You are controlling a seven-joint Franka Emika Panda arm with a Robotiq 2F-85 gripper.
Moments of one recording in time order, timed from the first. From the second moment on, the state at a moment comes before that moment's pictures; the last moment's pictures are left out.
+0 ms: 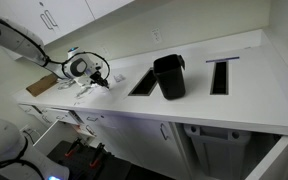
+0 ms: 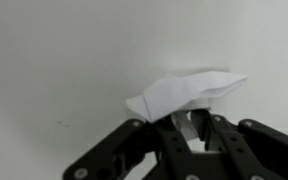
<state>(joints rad) 0.12 0.24 0.03 -2.31 0.08 2.82 0.25</state>
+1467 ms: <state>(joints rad) -0.05 -0.18 -0.29 -2.43 -1.20 2.84 1.40</state>
